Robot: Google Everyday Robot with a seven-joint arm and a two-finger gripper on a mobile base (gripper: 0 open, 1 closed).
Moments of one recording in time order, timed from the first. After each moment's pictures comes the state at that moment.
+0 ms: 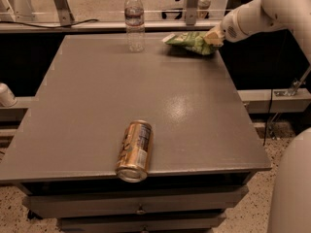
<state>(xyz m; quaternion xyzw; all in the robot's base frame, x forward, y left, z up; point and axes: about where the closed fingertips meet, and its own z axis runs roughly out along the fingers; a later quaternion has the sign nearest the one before) 0.786 -0.187 0.893 -0.41 0.80 0.07 0.43</state>
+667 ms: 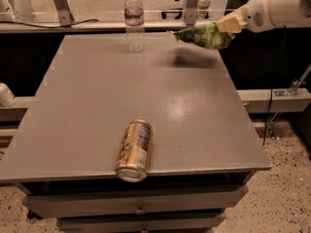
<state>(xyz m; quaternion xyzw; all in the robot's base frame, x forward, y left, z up) 0.732 -0.204 0.960 -0.39 0.77 0.13 0.48</state>
